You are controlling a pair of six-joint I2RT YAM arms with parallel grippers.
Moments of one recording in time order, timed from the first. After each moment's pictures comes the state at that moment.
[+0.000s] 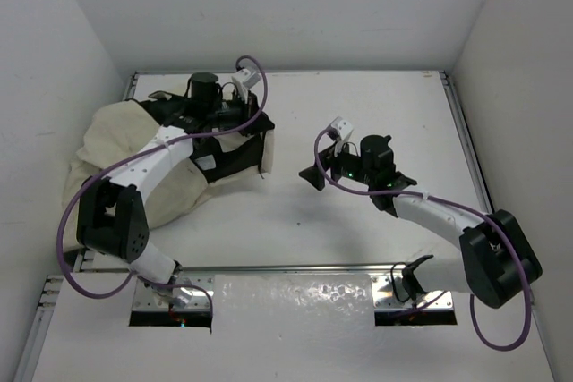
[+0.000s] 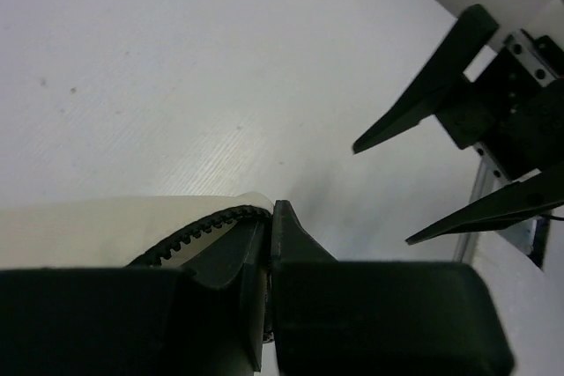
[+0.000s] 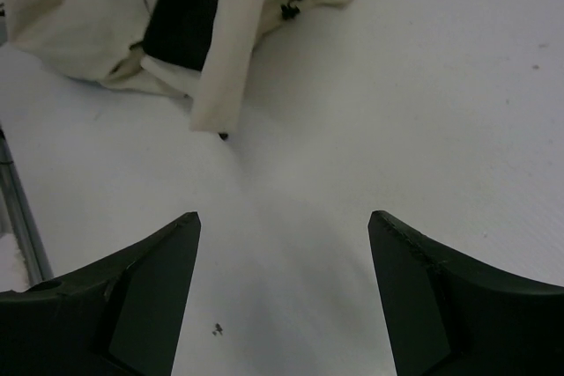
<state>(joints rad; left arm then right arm) -0.28 1.54 1.18 -0.13 0.75 -0.04 0.49 1.30 0.57 0.41 -0.43 0.06</state>
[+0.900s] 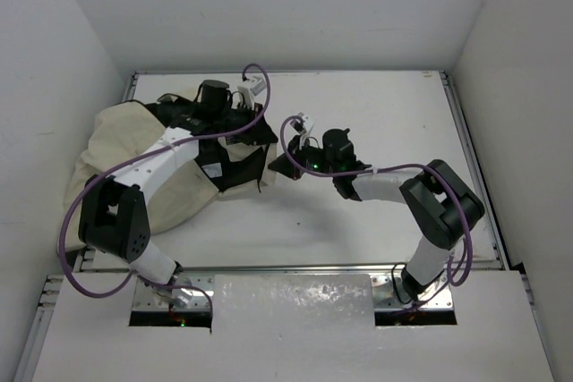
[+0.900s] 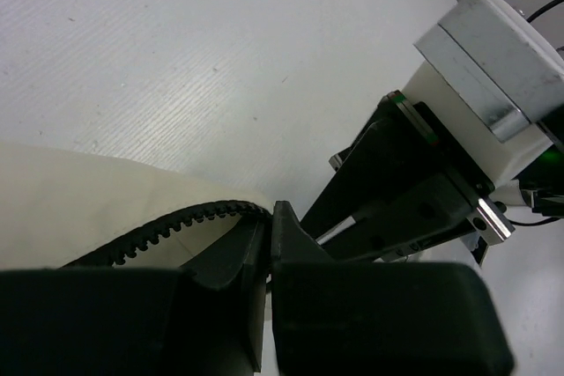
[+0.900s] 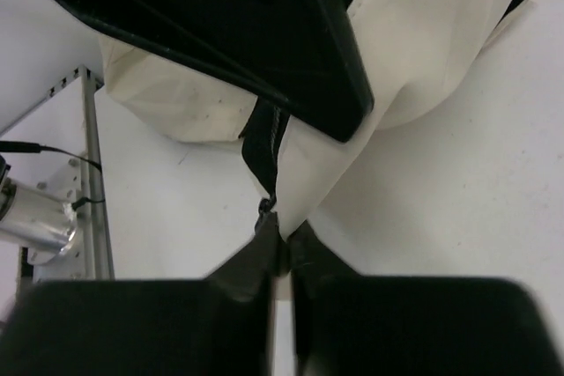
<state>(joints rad) -0.35 1.55 1.20 -0.26 0.70 -0.18 0.62 1.72 0.76 0.75 -0.56 0.30</state>
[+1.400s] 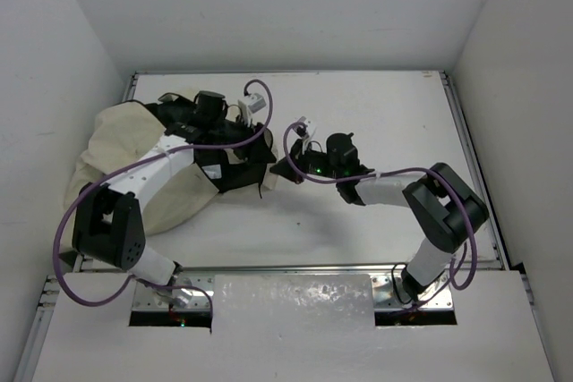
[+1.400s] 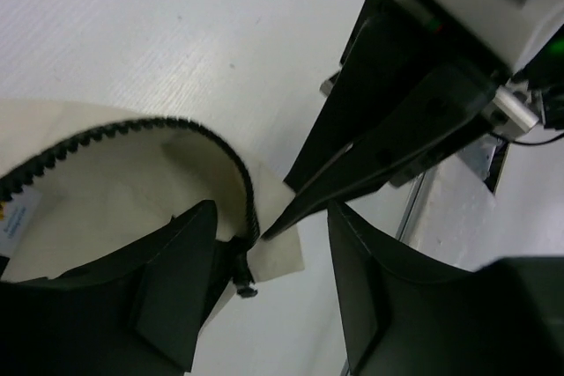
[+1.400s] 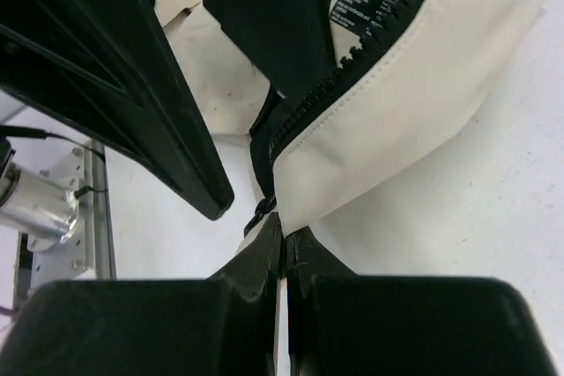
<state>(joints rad) -0.33 1.51 1.14 -0.35 0.80 0.01 0.62 1.71 0.72 0.81 -0.57 0.29</state>
